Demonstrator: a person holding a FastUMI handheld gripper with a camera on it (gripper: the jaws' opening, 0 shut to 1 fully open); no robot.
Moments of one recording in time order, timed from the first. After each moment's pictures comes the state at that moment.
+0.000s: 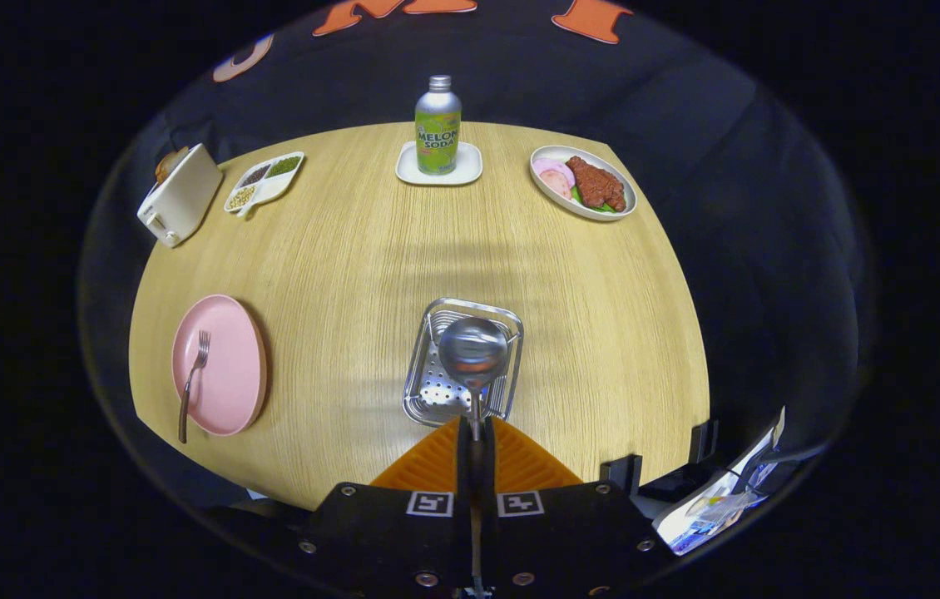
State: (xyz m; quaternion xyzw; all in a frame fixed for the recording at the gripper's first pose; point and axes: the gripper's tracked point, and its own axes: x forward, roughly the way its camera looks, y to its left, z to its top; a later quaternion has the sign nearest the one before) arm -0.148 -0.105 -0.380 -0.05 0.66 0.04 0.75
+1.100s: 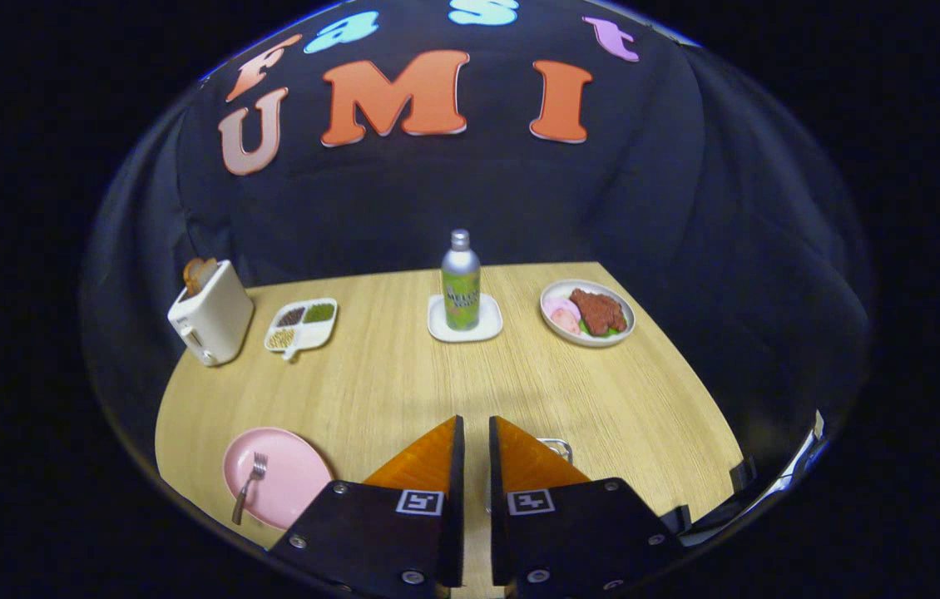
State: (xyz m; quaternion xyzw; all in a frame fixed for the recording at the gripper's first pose) arm -0.053 -0.037 -0.290 0.03 0.39 0.01 0.92
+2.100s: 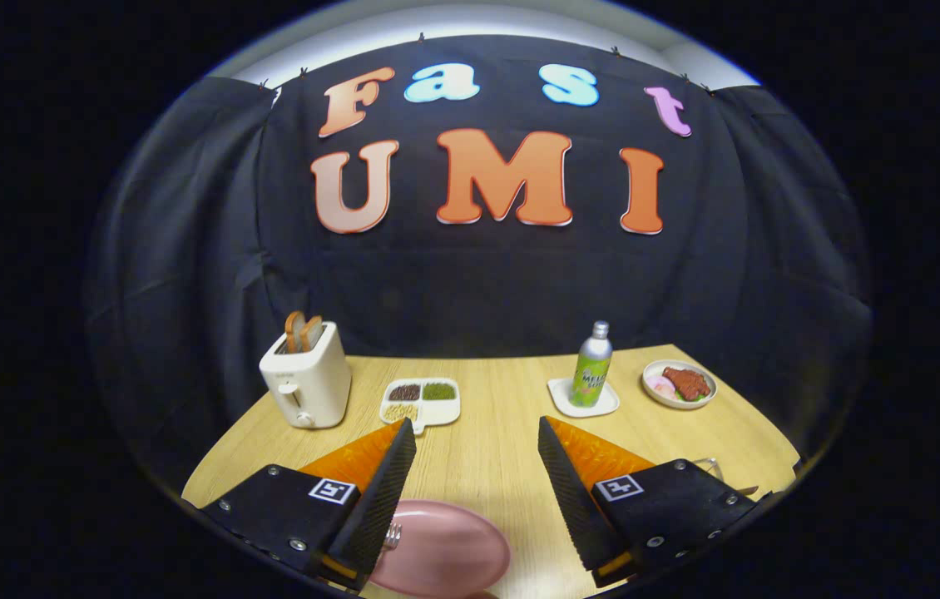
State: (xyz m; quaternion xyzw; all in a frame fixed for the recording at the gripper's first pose) arm -0.078 0.168 -0.266 0.05 0.29 0.08 0.95
